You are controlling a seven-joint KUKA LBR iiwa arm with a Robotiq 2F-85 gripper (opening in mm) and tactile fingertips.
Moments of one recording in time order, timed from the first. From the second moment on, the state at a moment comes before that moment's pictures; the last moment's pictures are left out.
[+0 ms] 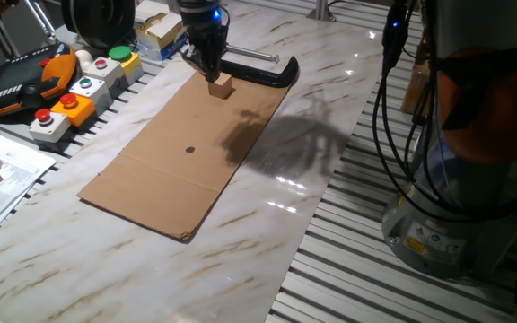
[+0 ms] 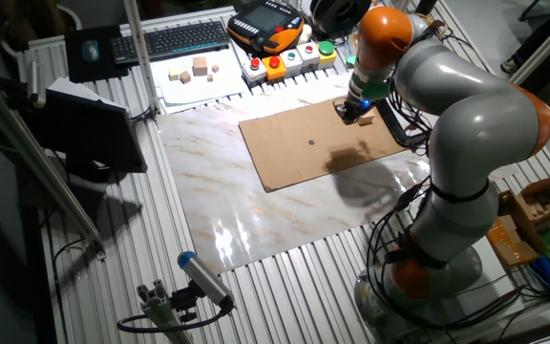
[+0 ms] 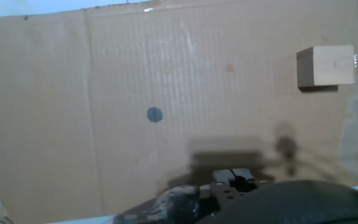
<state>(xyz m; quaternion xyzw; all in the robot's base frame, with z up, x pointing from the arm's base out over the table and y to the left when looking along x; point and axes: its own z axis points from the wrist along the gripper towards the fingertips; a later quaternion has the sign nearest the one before) 0.528 -0.046 0.206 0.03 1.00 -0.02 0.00</state>
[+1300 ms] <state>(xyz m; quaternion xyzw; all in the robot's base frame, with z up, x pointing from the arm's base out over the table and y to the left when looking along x) 0.546 -0.109 0.162 0.03 1.00 -0.02 0.02</state>
